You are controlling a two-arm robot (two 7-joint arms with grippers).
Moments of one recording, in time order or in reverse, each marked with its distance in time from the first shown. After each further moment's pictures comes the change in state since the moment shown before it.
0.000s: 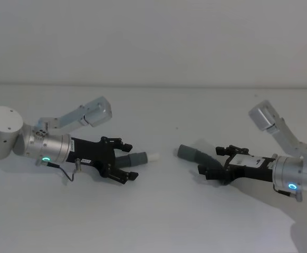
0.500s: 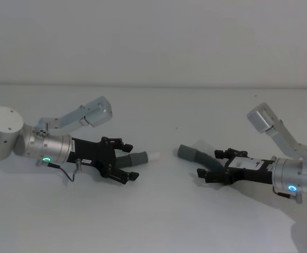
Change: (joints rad) left arm 0.003 0.001 0.000 -0.006 -0.005 0.006 0.002; right arm 0.004 0.009 -0.018 0.000 0.013 0.009 0.009
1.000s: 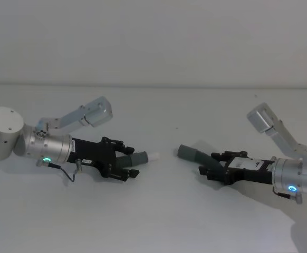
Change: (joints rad) left arm 0.001 0.000 0.000 -0.003 -0.002 0.002 0.001; right arm 0.001 0.002 -0.004 -0.001 0.006 0.002 -0.002
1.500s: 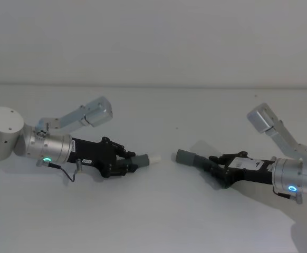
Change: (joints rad) left arm 0.000 0.000 0.000 -0.001 -0.001 0.000 0.000; right arm 0.000 0.001 -0.001 0.000 0.002 0.000 -0.002
